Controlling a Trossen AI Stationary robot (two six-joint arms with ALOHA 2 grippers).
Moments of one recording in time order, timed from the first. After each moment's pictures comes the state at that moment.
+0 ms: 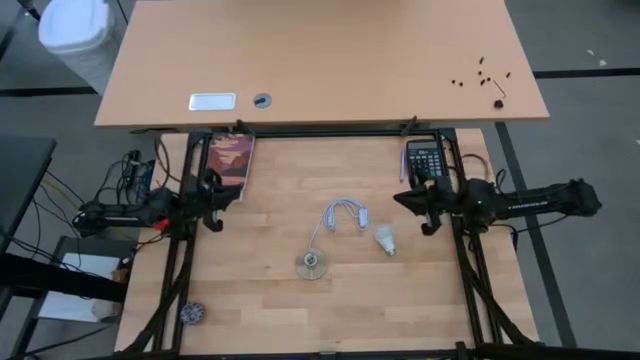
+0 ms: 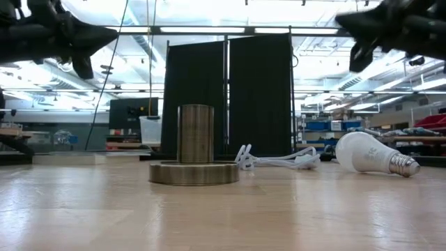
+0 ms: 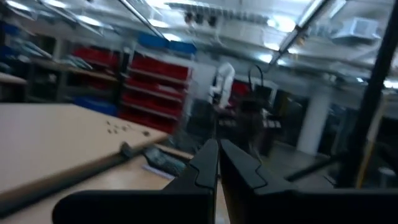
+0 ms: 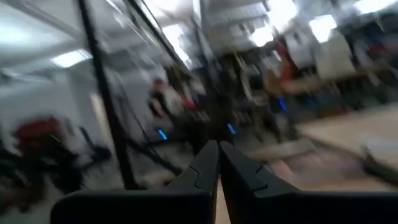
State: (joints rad) left arm -0.04 0.00 0.01 0.33 -0.32 -0.18; right arm -0.04 0.50 0.08 0.65 0.01 0.26
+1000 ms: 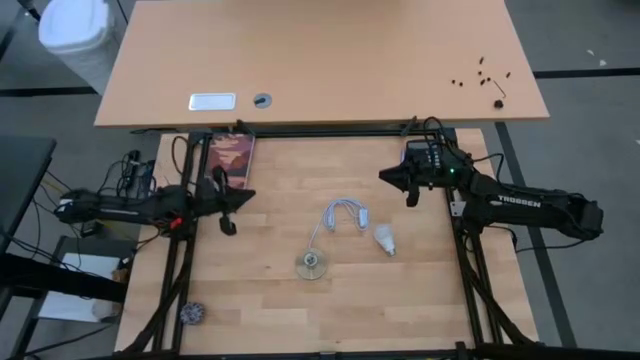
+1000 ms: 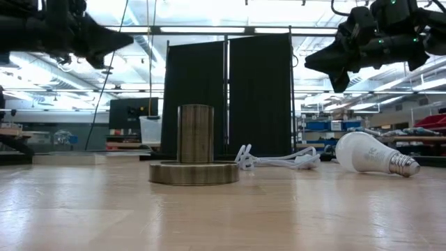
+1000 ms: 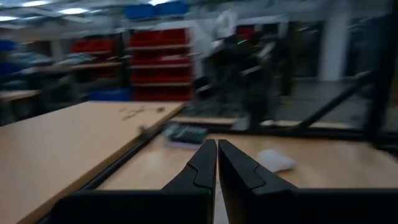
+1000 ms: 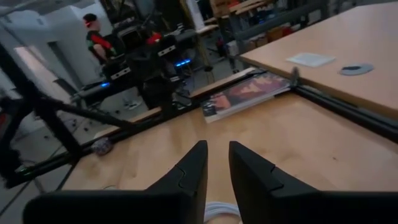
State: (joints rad) left arm -0.04 0.37 0.13 0.38 -0.26 0.05; right arm -0.52 0.75 0.28 0.38 -0.40 0.34
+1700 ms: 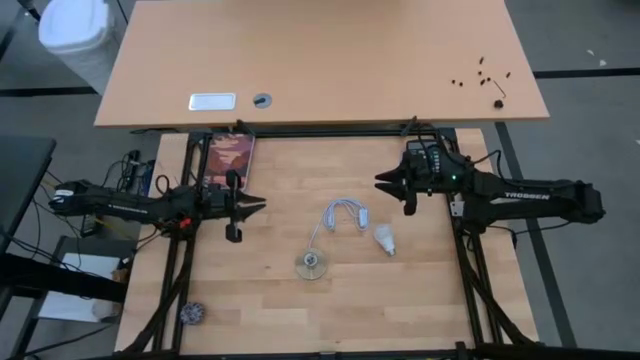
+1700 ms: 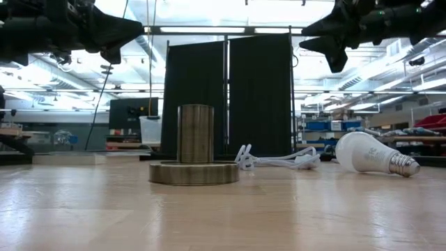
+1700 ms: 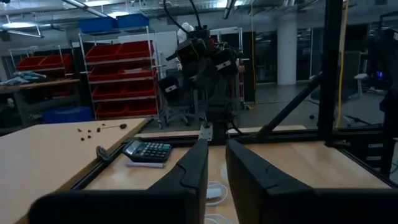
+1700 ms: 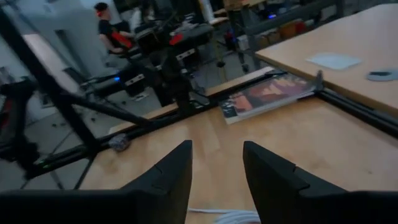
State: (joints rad) left arm -0.04 0.63 0.13 0.67 -0.12 0.08; right arm -0.25 0.75 0.45 0.19 -0.13 0.34
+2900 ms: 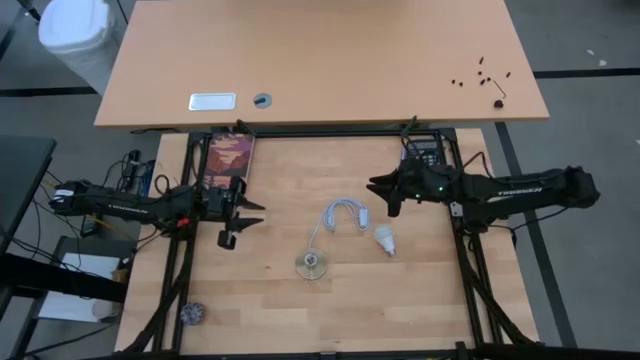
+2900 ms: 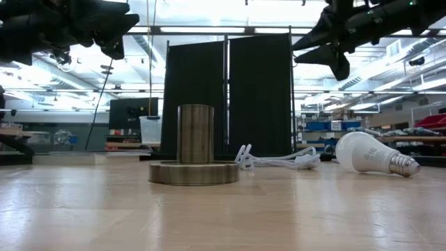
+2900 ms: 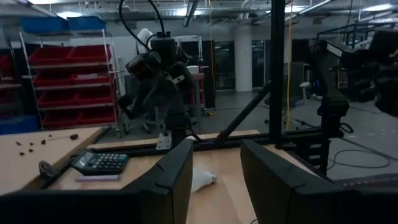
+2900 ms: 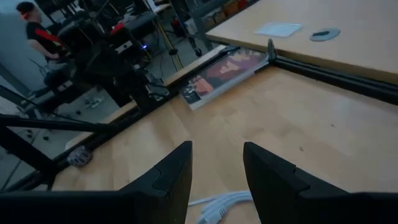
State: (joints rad) left arm -0.04 0.63 0.14 0.68 0.06 0.02; right arm -0.08 0.89 0.50 0.14 0.21 0.52
